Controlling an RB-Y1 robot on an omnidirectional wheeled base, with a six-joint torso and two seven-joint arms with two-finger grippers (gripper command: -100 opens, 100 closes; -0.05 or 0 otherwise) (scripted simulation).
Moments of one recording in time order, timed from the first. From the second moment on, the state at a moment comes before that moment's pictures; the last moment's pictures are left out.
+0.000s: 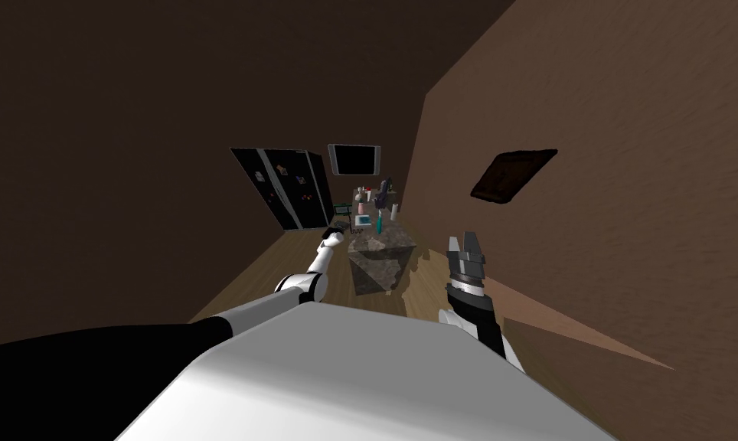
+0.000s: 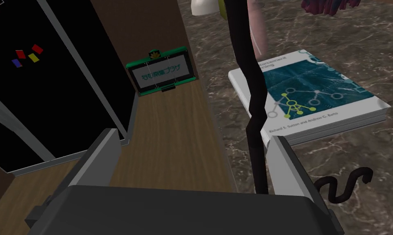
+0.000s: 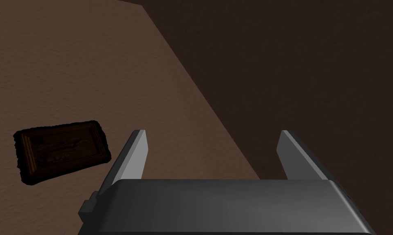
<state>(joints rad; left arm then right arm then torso) -0.62 0.11 0.33 -0.94 0.52 0.06 0.73 0.53 -0.02 -0.03 -2.23 0.01 -0.57 0.14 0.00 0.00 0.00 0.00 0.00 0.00</state>
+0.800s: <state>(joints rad) -0.56 0.14 0.27 -0.95 0.49 -0.02 0.75 0.53 -0.02 -0.03 -2.23 0.01 -0.57 0.14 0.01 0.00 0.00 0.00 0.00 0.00</state>
